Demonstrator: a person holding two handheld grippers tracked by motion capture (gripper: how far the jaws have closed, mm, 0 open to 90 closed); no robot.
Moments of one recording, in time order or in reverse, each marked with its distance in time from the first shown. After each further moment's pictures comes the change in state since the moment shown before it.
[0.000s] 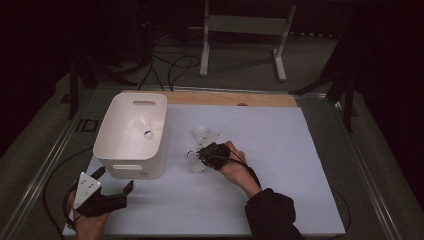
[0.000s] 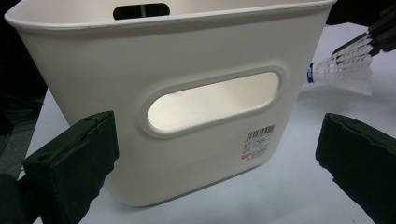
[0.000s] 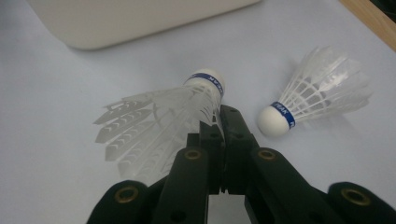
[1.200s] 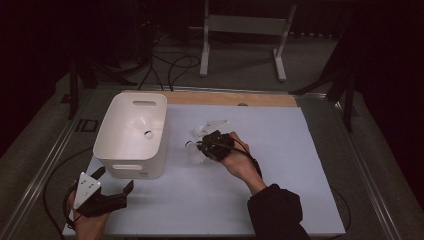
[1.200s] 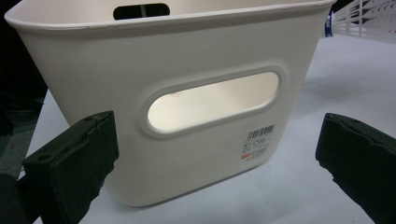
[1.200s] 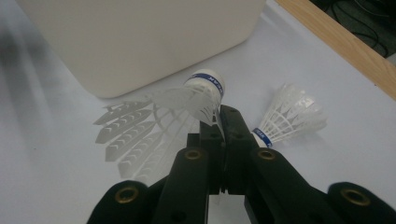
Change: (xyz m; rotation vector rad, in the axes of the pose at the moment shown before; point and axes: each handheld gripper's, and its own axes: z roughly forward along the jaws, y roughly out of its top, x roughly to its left) left arm -0.001 0.000 0.000 0.000 0.001 0.000; right arm -0.009 0.032 -0.041 -0.050 0.009 0.081
